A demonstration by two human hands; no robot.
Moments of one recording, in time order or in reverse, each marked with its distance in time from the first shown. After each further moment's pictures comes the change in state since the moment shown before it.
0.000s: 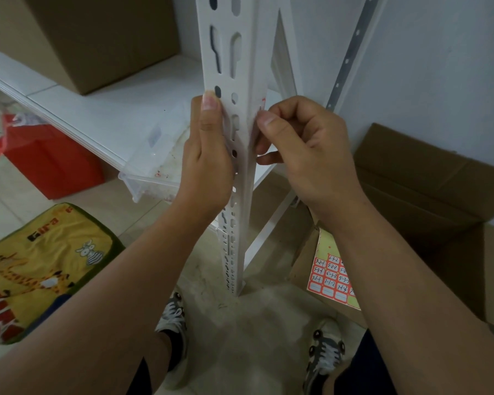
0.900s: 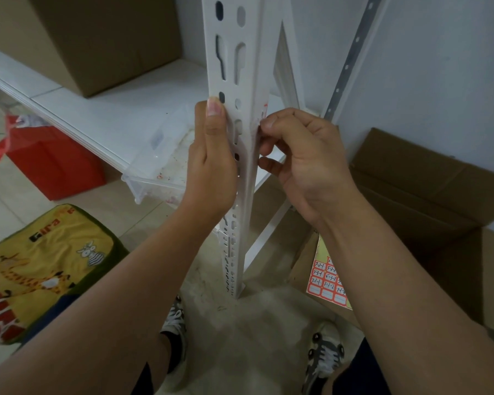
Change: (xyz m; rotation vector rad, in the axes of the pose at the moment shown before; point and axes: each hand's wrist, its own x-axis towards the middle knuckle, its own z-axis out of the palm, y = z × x) left_hand -0.003 0.000 0.001 -0.015 0.013 0.016; right_hand 0.005 -0.004 0.009 0.328 0.003 0.276
